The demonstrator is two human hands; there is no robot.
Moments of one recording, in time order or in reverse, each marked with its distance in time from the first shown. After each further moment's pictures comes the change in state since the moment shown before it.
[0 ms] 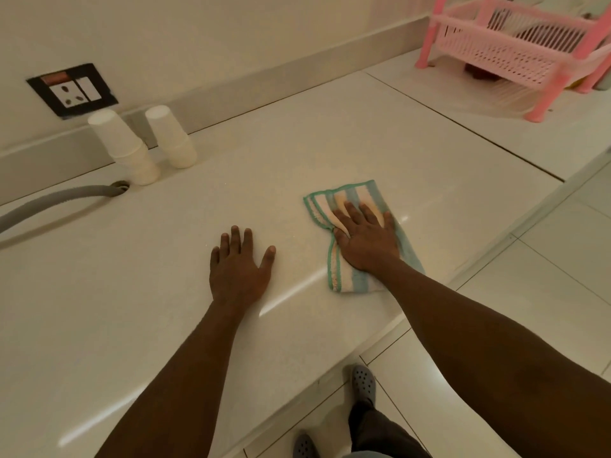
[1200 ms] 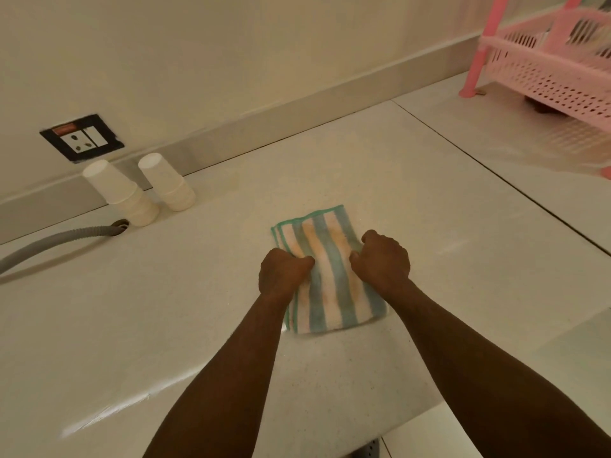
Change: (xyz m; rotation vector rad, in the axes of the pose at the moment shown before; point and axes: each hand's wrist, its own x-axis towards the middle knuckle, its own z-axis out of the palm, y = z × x) left_hand 0.123 0.176 -0.018 -0.645 -0.052 -0.542; right_hand 0.115 0.063 -0.063 0.214 -0.031 0.109
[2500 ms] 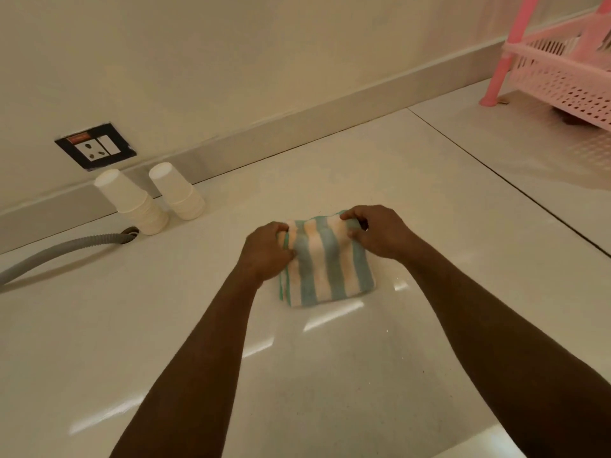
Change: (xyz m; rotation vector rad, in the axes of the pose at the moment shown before) left_hand 0.033 0.034 -0.064 0.242 -0.008 0.377; right_hand 0.062 -0.024 -0.048 0.321 -0.179 -0.351
